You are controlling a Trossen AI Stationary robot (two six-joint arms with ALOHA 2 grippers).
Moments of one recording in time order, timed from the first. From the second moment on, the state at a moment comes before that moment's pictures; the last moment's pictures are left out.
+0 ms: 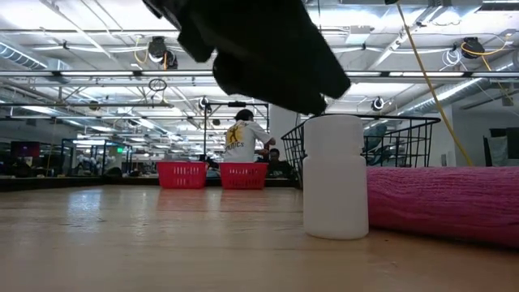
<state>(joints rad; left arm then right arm) -0.50 2.01 1.33 -0.04 -0.31 -0.30 0.46 1.00 0.70 0.18 0.50 -0.14</state>
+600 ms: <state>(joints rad) -0.49 2.02 1.33 -0.05 -0.26 -0.32 0.46 1.00 0.70 0.17 0.49 -0.14</state>
